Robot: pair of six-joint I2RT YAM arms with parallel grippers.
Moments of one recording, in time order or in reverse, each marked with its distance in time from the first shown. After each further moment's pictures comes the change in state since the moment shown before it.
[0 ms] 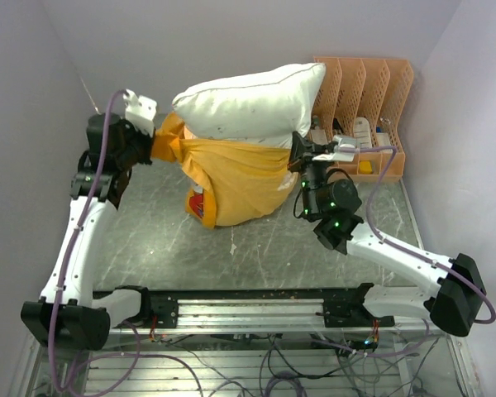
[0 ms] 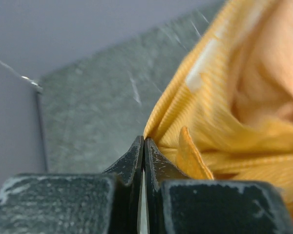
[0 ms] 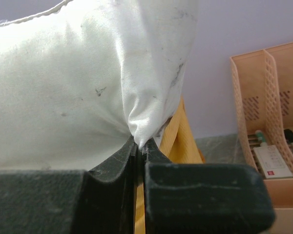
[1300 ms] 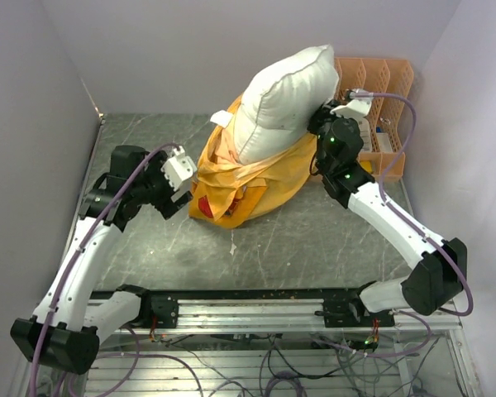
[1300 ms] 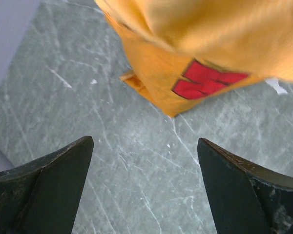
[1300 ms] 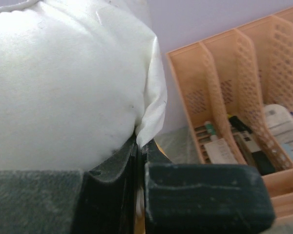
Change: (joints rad) left arm -0.147 -0.145 -0.236 -0.330 0.275 0.455; right arm -0.338 0.207 0.378 -0.478 -0.043 0.214
